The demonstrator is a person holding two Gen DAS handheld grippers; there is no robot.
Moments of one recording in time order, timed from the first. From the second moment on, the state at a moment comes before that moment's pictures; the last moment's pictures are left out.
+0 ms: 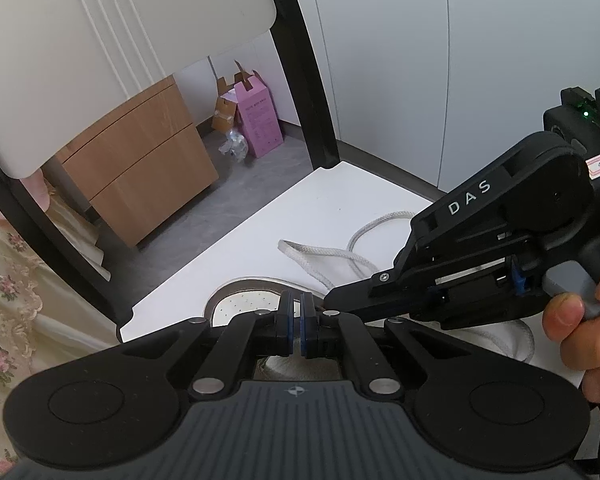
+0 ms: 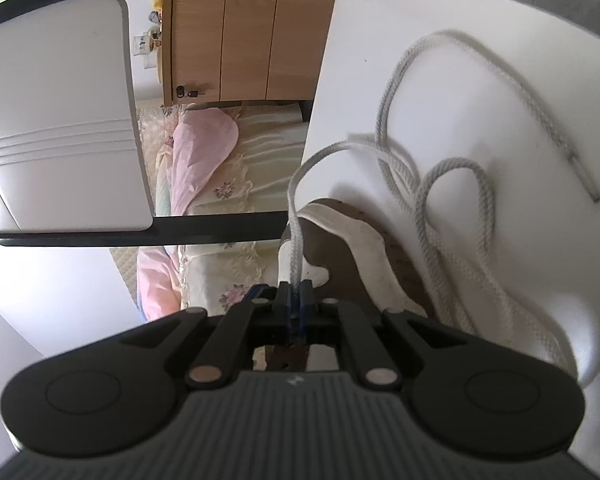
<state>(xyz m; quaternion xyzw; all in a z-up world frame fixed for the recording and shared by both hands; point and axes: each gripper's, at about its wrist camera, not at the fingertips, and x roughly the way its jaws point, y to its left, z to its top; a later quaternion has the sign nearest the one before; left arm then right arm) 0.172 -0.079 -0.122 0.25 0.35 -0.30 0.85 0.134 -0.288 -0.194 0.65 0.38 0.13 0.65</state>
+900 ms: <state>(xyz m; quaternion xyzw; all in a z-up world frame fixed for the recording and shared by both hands) 0.170 -0.066 -0.125 0.21 0.34 -0.29 0.87 0.119 -0.300 -0.208 0.71 0.37 0.11 0.58</state>
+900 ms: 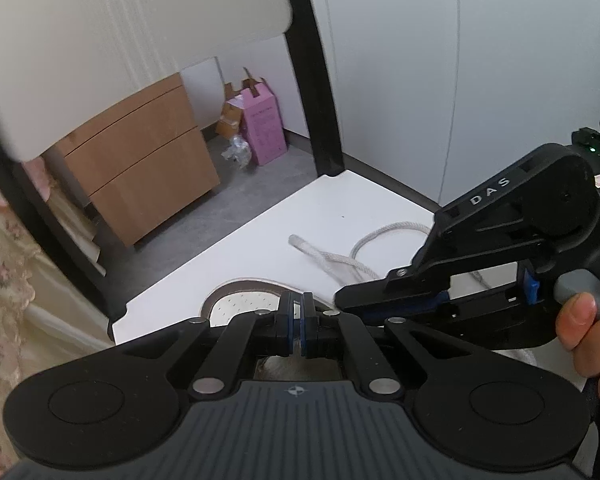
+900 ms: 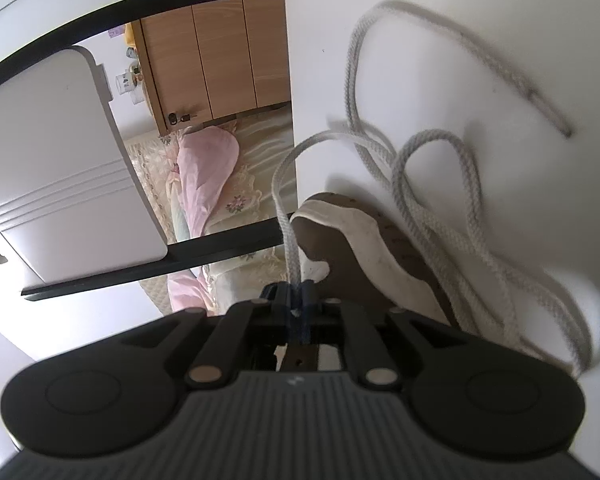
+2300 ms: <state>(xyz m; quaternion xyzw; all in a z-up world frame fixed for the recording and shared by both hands) 0.069 -0.025 -0.108 0.09 0.27 -0.19 0.94 0.129 -0.284 -0.181 0.61 0.38 0.09 0.69</state>
